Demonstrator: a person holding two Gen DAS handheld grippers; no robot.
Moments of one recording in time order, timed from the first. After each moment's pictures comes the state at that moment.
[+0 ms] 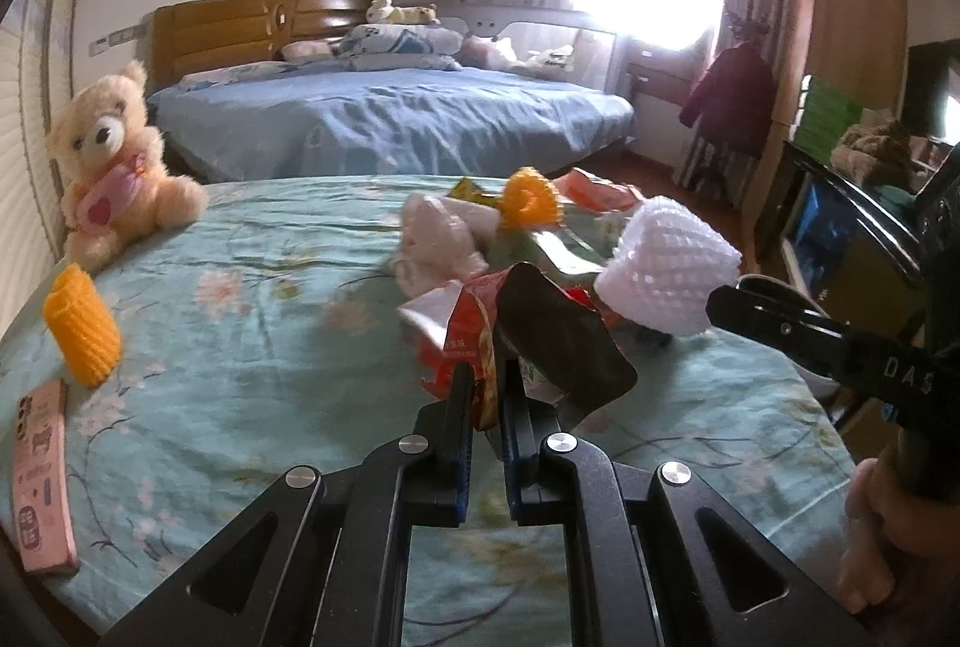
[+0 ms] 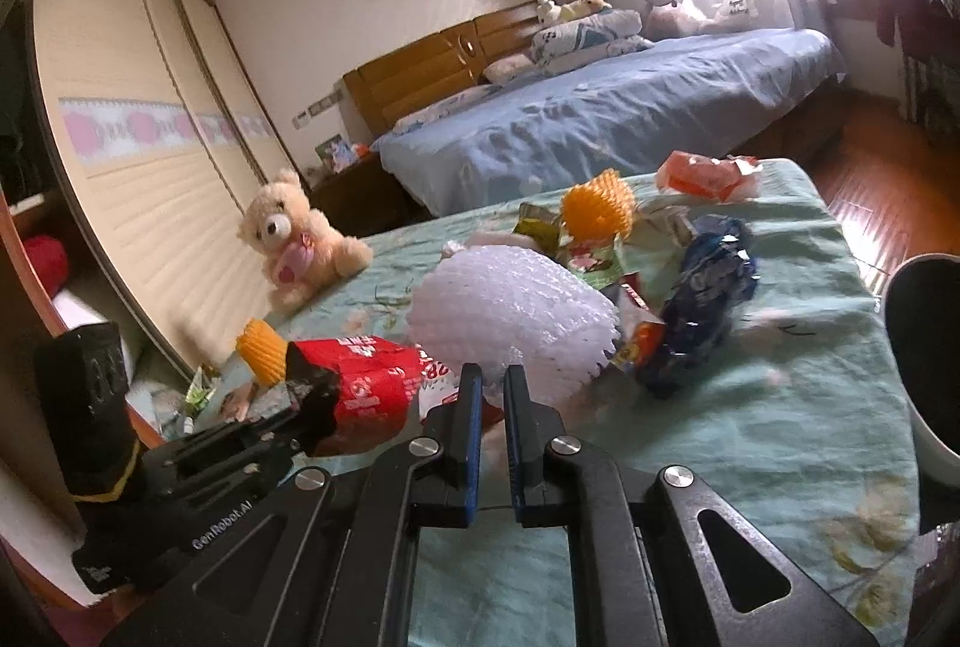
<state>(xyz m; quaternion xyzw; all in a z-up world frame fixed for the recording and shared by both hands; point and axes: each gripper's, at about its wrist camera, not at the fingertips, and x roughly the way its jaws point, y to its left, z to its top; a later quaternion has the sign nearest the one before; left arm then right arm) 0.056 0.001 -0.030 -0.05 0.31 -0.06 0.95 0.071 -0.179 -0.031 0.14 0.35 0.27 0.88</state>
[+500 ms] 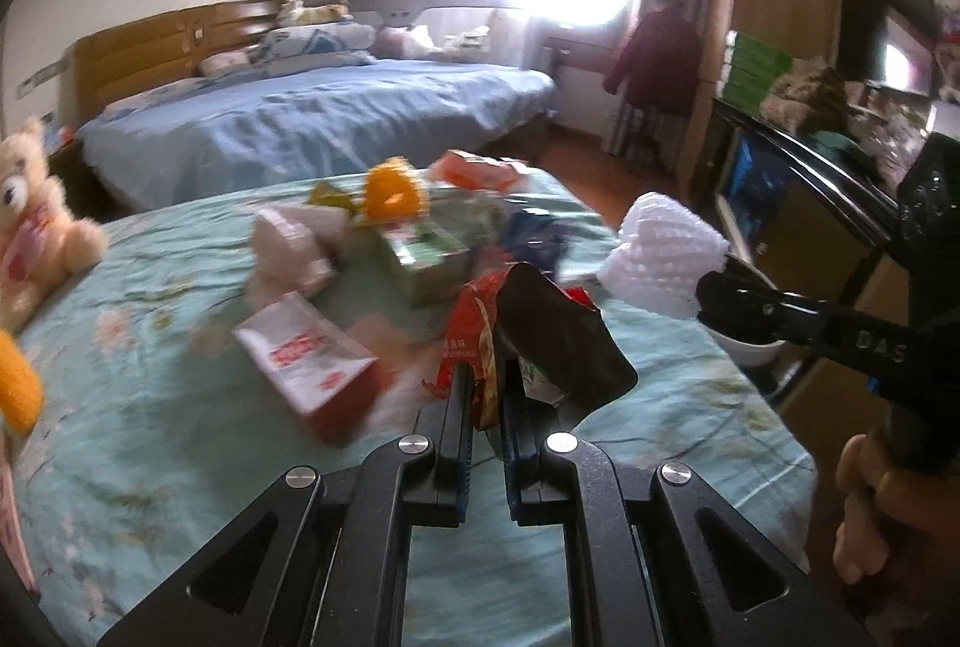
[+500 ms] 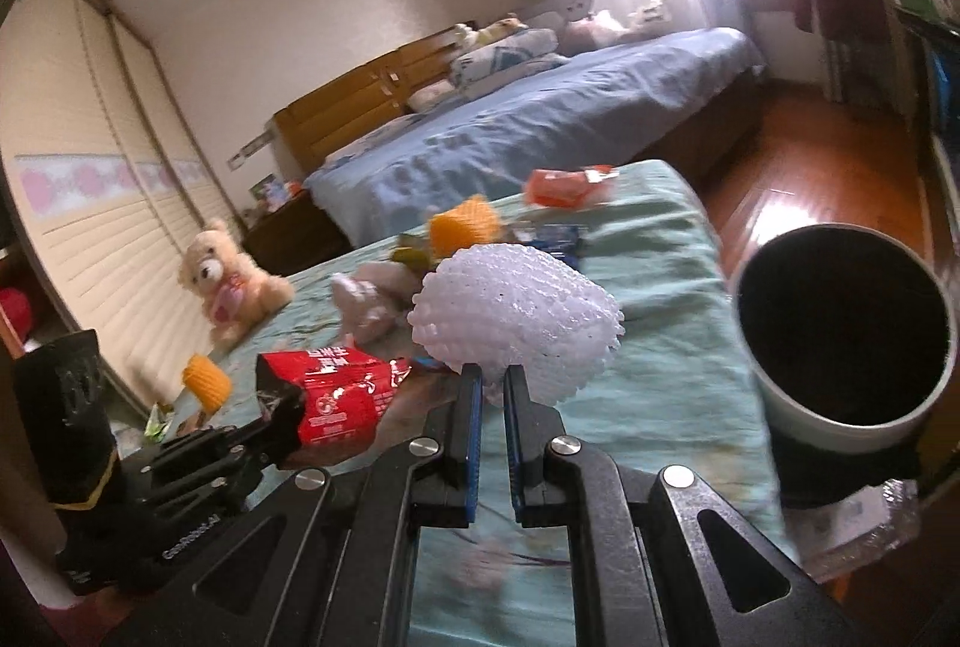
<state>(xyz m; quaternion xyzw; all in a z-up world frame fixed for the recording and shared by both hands) 0.073 -0.065 -0.024 0.00 0.32 -0.15 0.93 0.059 -0.264 -0.037 0.17 0.35 0.19 0.90</state>
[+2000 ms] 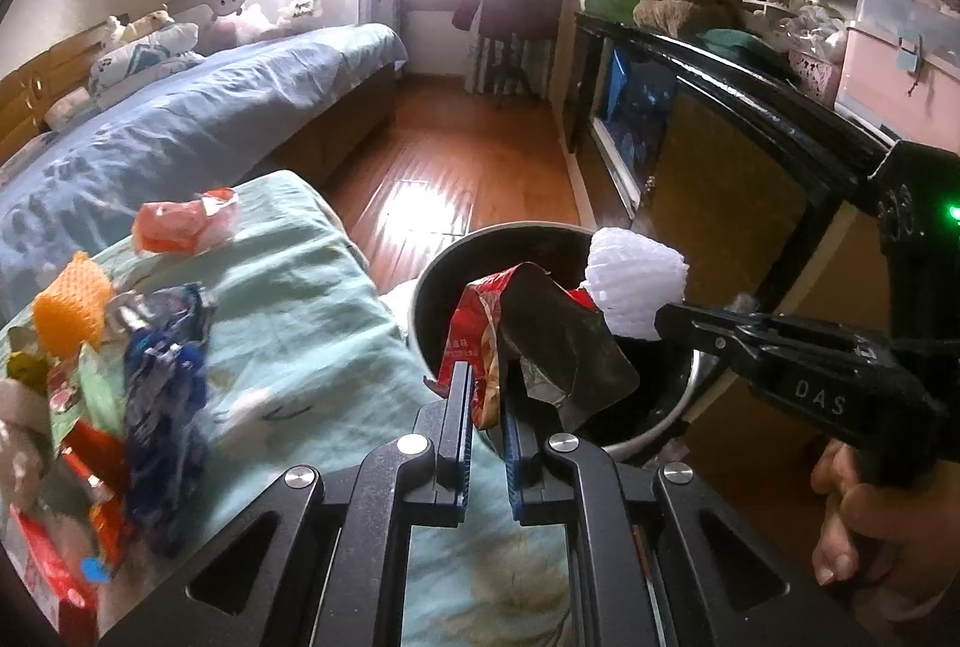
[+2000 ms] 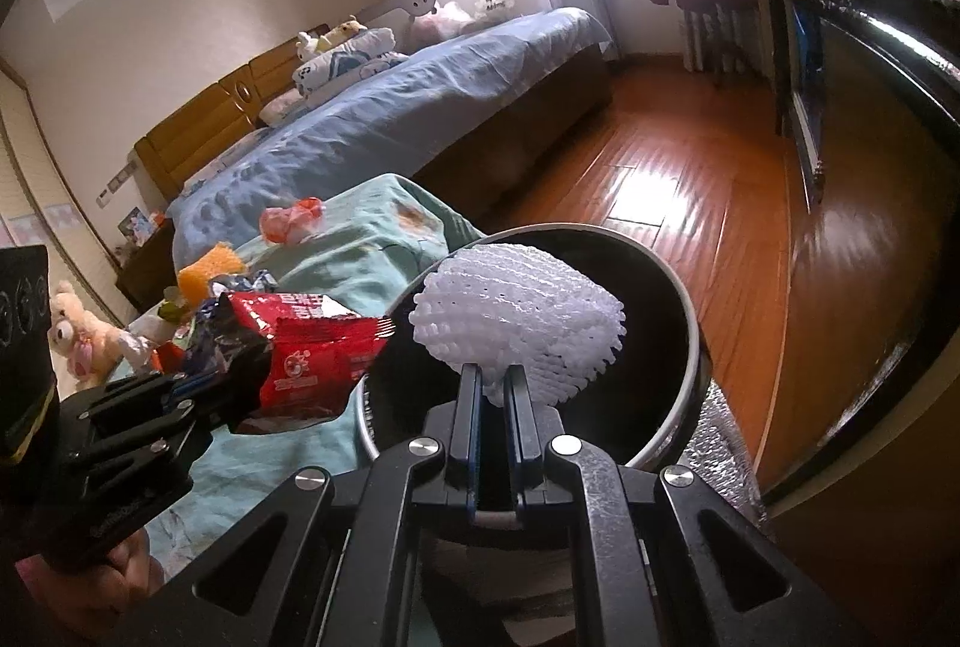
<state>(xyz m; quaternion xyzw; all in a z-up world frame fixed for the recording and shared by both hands) 0.236 -0.245 -0.056 0.07 0.37 -0.27 0.89 0.096 -0.426 -0.077 0.17 0.39 0.03 0.90</state>
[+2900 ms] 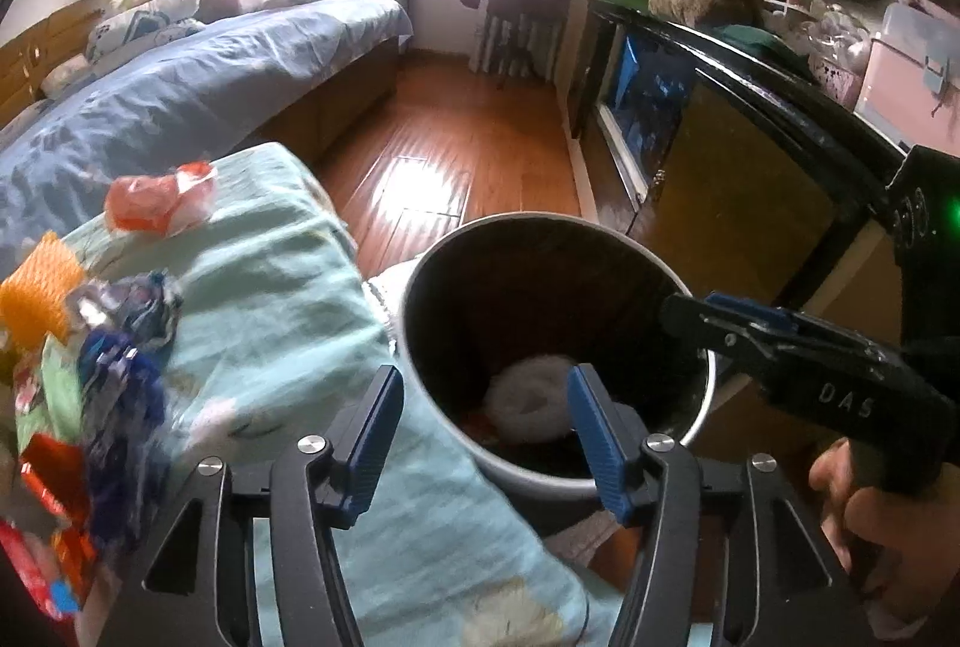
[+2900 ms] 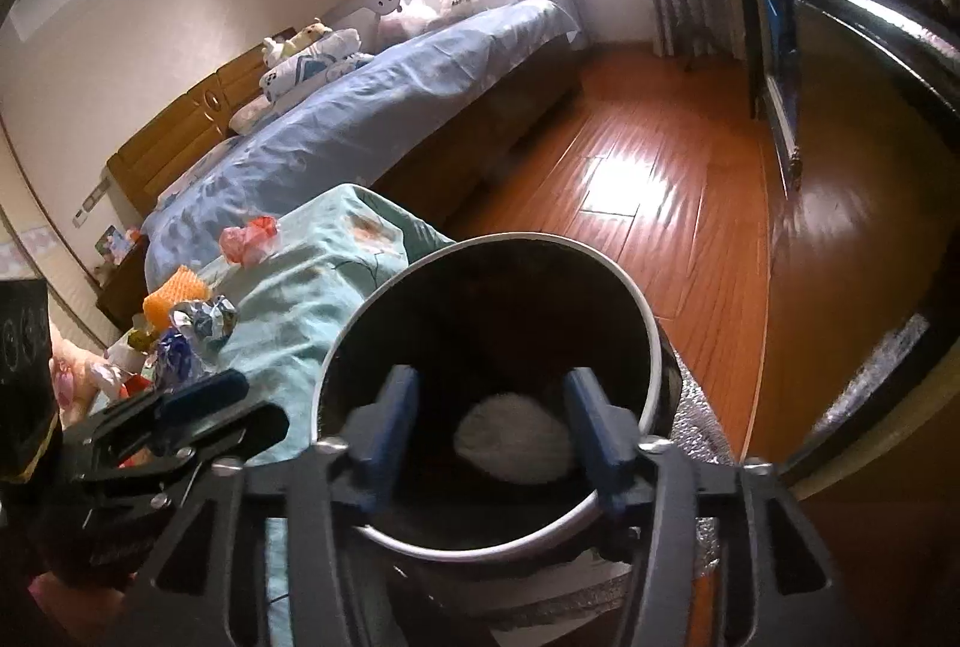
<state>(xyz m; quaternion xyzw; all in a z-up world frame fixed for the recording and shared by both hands) 0.256 -0.257 -0.072 0.05 0.39 -0.27 0.88 0.110 -0.442 -0.082 0.18 0.40 0.01 0.90</state>
